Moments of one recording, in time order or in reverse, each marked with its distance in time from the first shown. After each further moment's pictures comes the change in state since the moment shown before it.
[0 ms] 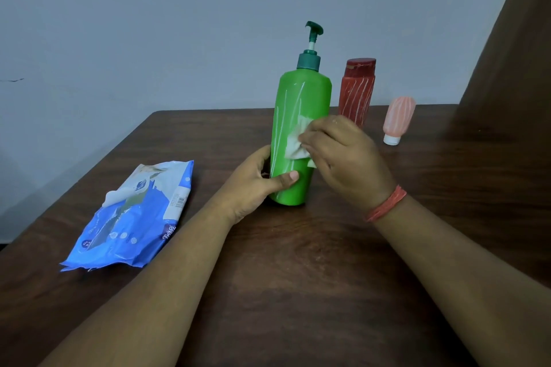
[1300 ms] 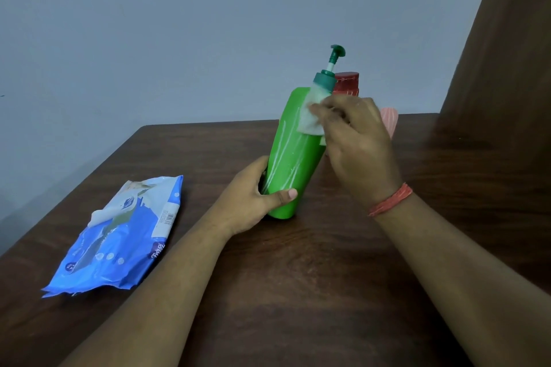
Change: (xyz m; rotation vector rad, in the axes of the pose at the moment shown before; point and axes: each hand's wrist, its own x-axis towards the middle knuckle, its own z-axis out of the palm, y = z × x) left_hand -0.002 0.012 0.005 0.308 -0.019 0.090; right_hand 0.014 0.011 -0.021 -0.188 0.172 0.118
